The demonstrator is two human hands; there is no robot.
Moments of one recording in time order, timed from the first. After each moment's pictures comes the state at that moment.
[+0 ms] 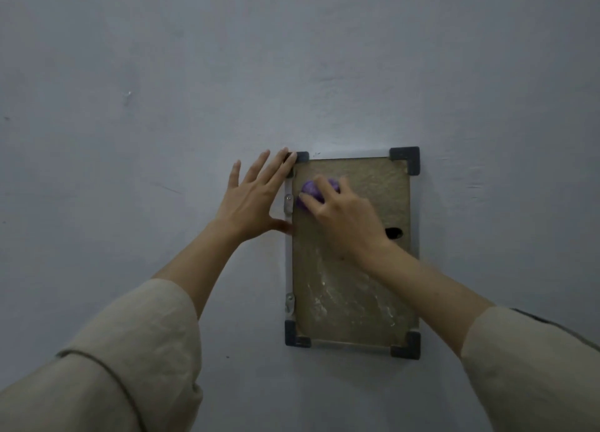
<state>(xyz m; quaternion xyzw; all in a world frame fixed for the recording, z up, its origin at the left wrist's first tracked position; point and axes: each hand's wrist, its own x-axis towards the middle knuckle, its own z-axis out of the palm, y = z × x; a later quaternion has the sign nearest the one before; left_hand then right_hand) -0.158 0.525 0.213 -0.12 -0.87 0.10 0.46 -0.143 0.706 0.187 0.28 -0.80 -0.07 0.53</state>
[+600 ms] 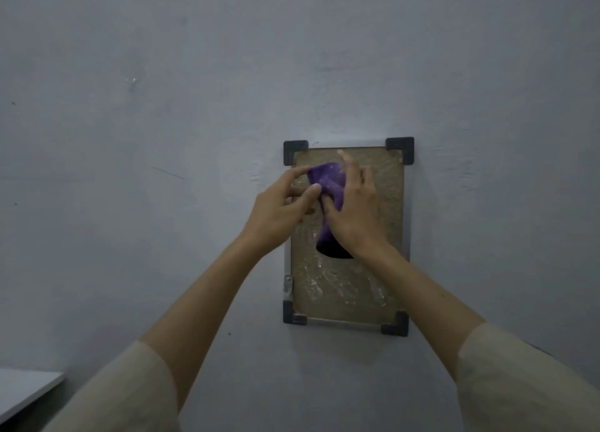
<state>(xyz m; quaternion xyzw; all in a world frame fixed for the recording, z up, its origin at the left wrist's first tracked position) -0.099 0.584 0.181 -0.21 -0.79 -0.43 0.37 -0.128 0.709 0.175 0.25 -0.75 0.37 0.48</state>
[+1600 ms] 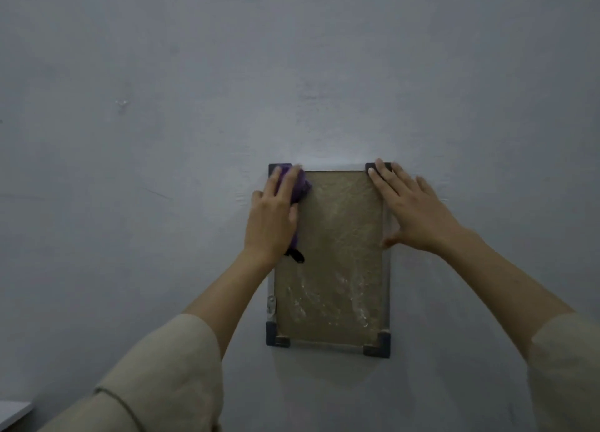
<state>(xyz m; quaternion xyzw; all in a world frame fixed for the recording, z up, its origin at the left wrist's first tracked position) -0.137 0.598 0.190 -0.14 -0.81 -0.16 0.55 -0.143 0.827 0.215 0.20 -0.90 -0.06 0.39</state>
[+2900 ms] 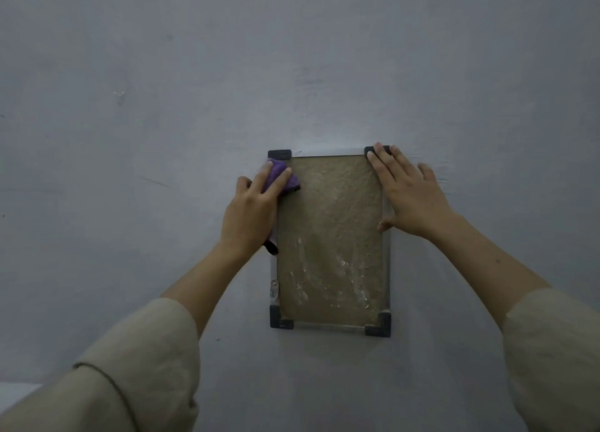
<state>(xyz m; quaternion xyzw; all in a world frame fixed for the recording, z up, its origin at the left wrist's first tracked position) -0.131 0.565 0.179 -0.12 -0.82 0.02 0.56 -0.142 0.821 0.208 0.16 -0.89 -0.07 0.42</state>
